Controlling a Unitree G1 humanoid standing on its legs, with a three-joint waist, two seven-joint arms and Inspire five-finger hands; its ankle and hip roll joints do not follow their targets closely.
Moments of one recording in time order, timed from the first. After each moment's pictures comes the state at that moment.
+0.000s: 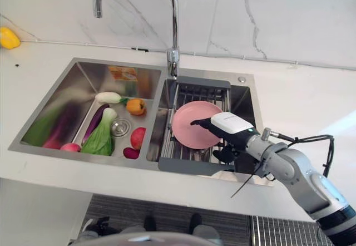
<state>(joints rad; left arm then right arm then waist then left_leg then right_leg) 0.06 0.21 -0.02 1.14 0.05 0.07 0.18 0.04 -0.96 0.18 -0.31 -0.36 -0.14 0.27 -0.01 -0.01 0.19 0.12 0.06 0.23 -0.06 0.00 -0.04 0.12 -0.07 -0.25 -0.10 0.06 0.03</state>
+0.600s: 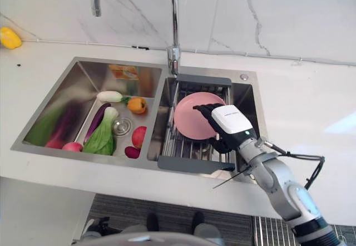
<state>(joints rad) 0.06 0.19 -0.04 1.14 0.09 0.07 0.24 0.10 -0.69 0.16 -0.26 -0.65 -0.13 -0.04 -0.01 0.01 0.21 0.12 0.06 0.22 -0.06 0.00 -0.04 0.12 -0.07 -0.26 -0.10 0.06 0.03</state>
